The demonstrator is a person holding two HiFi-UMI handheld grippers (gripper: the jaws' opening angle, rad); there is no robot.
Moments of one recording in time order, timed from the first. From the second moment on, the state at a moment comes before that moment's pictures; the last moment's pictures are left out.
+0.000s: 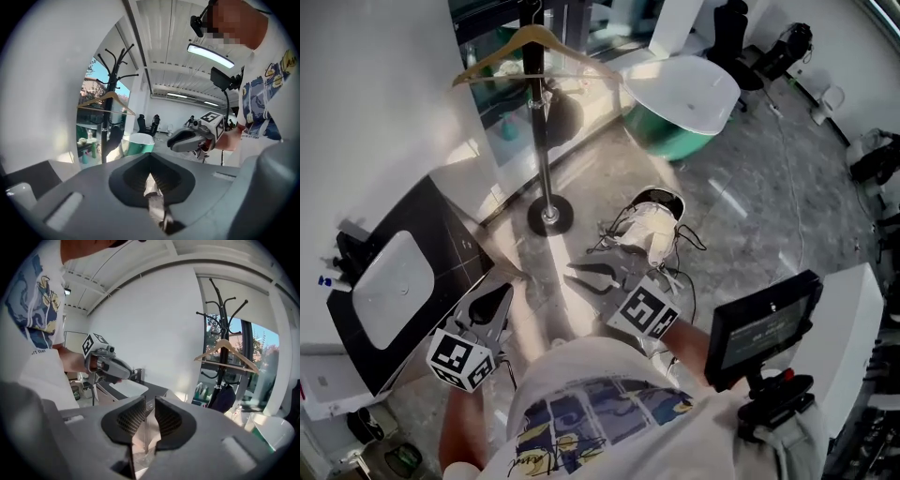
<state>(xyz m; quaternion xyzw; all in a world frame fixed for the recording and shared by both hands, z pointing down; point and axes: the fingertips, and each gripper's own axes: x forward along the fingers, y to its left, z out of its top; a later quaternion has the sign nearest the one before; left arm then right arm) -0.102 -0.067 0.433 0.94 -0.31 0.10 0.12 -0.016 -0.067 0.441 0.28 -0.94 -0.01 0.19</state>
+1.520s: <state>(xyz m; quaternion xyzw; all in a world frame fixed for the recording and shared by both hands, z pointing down) -0.088 0.007 0.438 0.95 -0.24 0.11 0.14 -0.058 -0.008 0.428 0.26 -0.94 -0.05 0.20</state>
